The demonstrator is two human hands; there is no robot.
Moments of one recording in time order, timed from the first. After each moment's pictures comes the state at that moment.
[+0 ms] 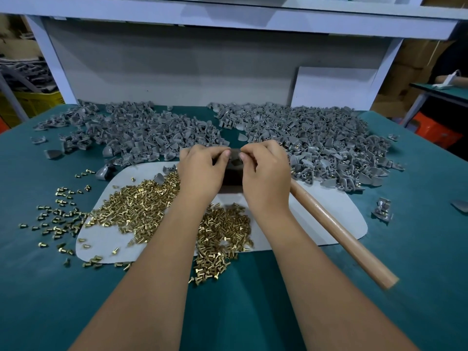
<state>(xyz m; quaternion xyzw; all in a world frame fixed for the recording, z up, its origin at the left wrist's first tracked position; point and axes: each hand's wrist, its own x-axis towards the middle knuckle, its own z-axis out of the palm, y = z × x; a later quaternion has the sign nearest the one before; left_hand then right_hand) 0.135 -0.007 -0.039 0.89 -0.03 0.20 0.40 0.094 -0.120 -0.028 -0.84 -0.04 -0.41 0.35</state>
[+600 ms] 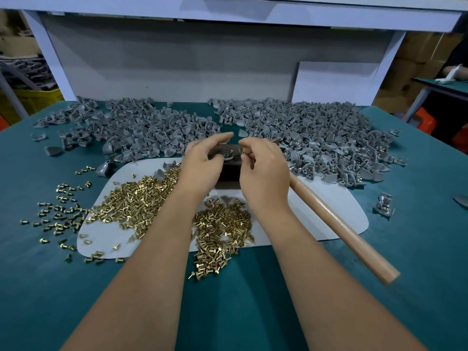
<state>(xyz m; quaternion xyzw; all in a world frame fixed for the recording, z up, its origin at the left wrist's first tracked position) 0.136 0.001 -0.038 0.81 -0.10 0.11 0.57 0.094 -0.119 -0.030 -0.86 -0.06 -0.37 0.35</state>
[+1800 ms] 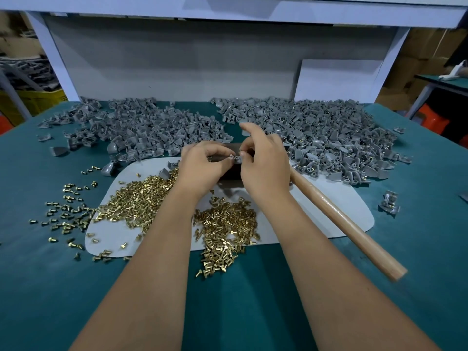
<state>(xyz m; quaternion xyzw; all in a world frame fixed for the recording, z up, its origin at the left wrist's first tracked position) 0.134 0.011 -0.038 0.83 -0.10 0.13 0.53 0.108 -0.118 -0.024 -0.88 -0.05 -0.32 0.34</state>
